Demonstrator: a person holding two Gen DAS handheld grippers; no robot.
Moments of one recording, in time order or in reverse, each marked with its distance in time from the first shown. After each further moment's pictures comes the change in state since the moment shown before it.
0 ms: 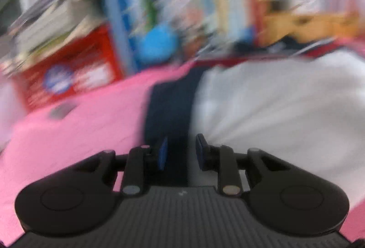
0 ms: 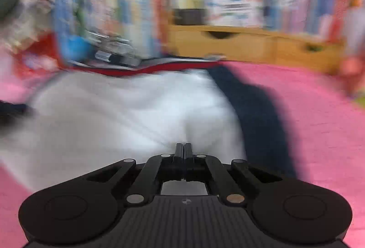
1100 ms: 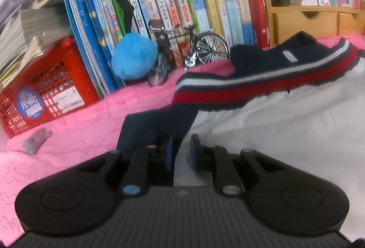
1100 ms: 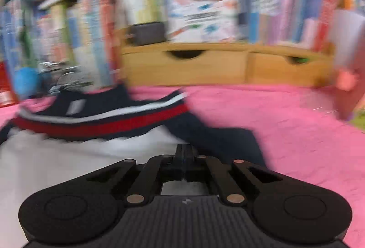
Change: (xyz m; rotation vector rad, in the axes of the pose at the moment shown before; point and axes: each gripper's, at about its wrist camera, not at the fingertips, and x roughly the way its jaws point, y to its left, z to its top) left arm 0.066 -0.033 0.039 0.091 0.015 -0.045; right arm 0.080 -0.026 0.059 0.168 -0.025 -0.036
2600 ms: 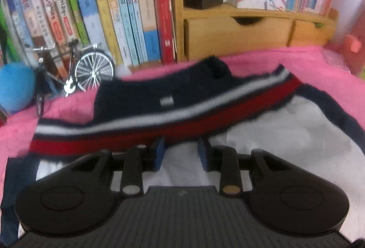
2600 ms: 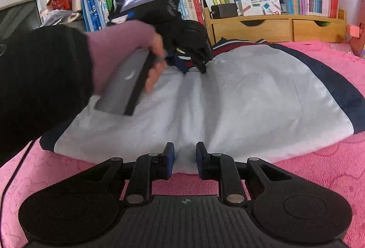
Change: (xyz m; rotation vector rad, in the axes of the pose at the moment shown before) left arm 0.056 -0.126 0.096 -0.061 0.147 -0.278; right arm -0.156 0.135 -0.116 0.040 0.032 0.242
